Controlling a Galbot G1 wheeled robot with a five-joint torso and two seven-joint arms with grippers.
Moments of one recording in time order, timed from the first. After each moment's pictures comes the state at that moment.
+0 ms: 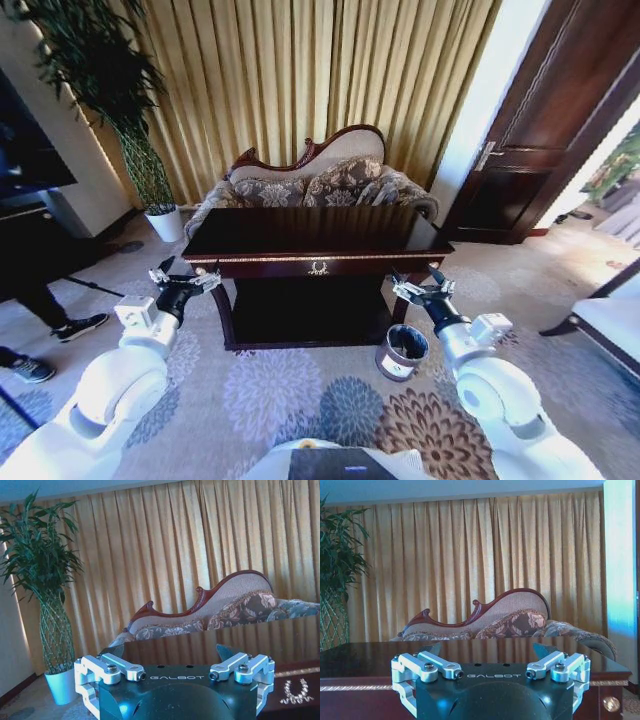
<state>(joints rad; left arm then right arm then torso) 1.43 -0.83 -0.63 -2.44 -0.67 0.48 -0.48 -1.53 1.09 0.67 2.37 0.57 -0.29 0.19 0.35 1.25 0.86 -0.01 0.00</state>
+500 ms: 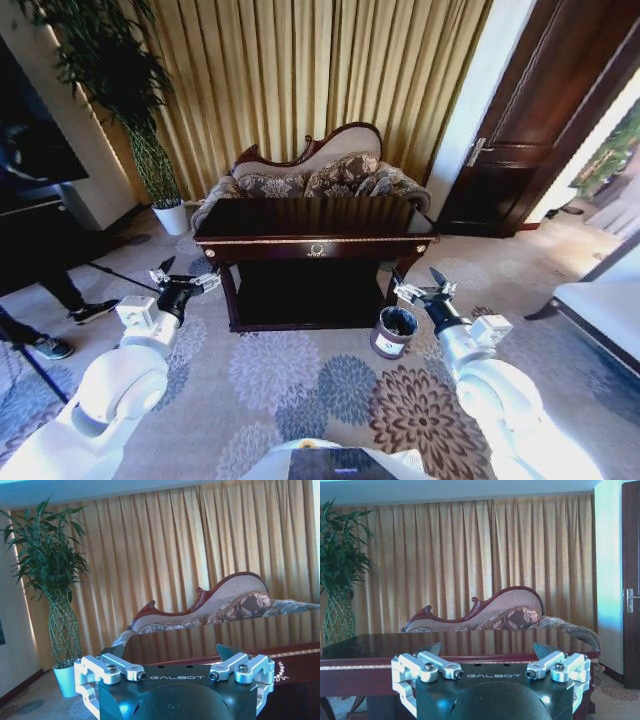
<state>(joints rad) 1.42 -0.83 -0.62 -2.43 -0.66 0.46 -0.48 -1.54 1.10 0.67 2.36 0.55 -0.29 0.19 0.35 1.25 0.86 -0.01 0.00</state>
